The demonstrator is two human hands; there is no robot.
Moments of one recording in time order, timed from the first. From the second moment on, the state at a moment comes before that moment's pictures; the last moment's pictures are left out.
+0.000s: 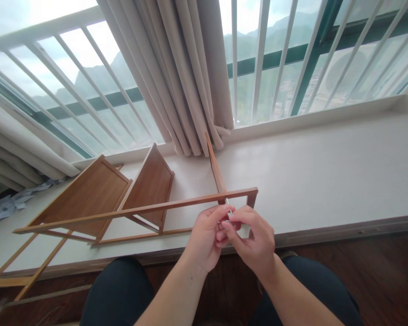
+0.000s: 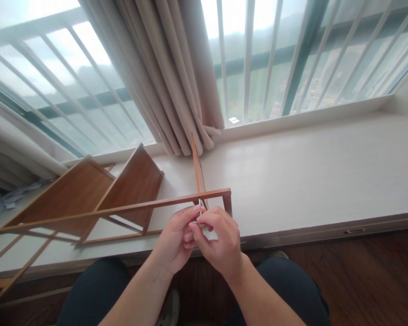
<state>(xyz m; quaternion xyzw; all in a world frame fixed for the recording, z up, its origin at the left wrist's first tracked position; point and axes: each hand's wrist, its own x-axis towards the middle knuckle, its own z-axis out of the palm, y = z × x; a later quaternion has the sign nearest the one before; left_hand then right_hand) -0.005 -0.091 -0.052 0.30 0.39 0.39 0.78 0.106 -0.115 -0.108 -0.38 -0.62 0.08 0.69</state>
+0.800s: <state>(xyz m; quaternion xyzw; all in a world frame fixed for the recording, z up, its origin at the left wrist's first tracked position) -0.007 -0.088 -0.054 0.31 0.42 0.39 0.76 0.104 -0.115 -0.106 -0.39 -0.62 0.08 0.67</state>
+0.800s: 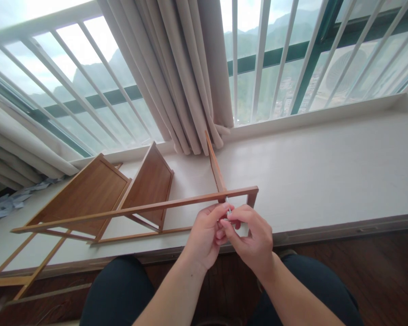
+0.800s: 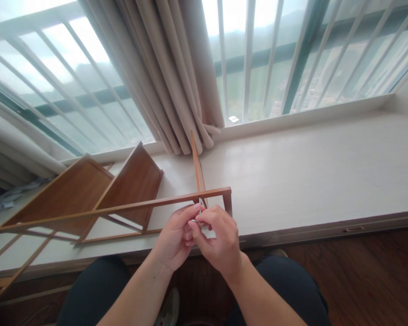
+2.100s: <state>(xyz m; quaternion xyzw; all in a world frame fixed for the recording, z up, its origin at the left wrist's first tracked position) -0.005 -0.086 -0.057 0.30 0.41 0.40 0.76 0.106 -0.117 -0.102 -0.45 -0.62 0.08 0.64</state>
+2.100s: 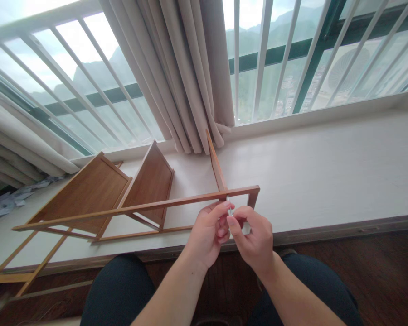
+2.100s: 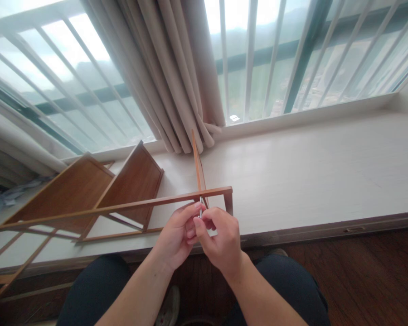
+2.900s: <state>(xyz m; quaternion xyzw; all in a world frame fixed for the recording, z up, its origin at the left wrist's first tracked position) -0.005 -0.087 -0.061 0.29 0.40 0.41 0.77 0.107 -0.119 -0.101 -0.45 -0.62 0.11 0.64</state>
